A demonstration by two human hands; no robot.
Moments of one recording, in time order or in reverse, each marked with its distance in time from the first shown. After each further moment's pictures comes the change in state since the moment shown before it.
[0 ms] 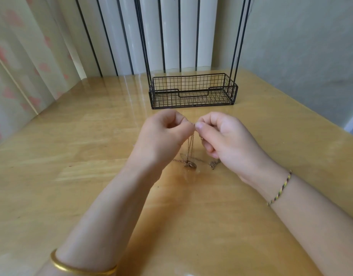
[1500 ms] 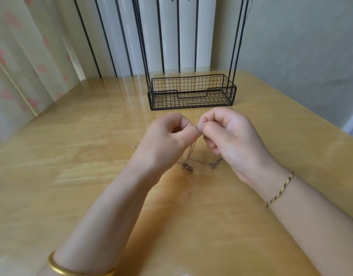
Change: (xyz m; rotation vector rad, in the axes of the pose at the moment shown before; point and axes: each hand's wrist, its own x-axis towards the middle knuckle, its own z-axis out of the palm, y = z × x) left_hand -0.001 -0.002 0.003 0.005 -0.095 0.079; right_hand 0.005 0.003 -0.004 0.104 0.087 -0.108
